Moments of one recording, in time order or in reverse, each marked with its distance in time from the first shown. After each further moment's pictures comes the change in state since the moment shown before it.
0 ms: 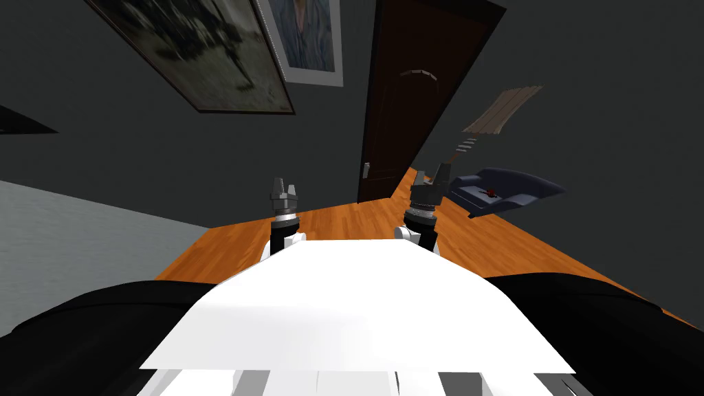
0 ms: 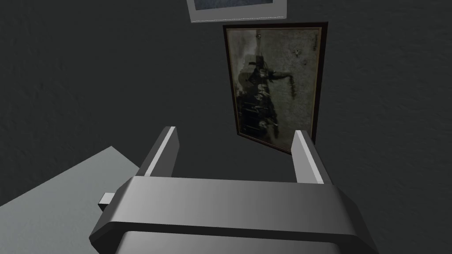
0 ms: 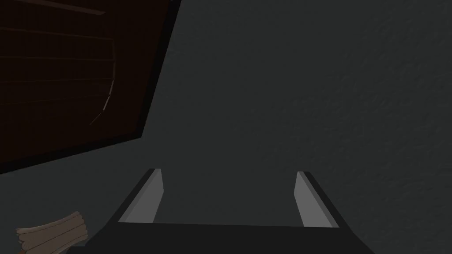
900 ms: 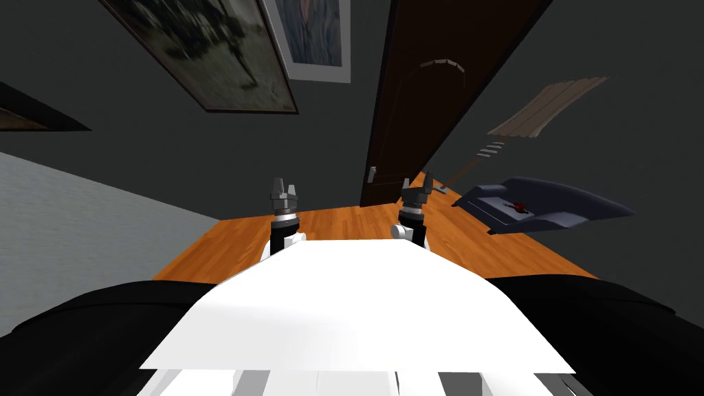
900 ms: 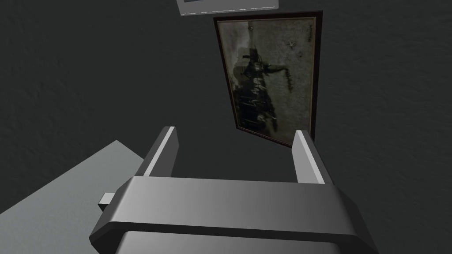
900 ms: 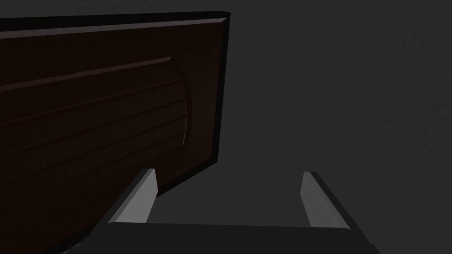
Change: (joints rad) arm -0.067 -0.030 -0.008 0.170 -0.115 0.026 -0.165
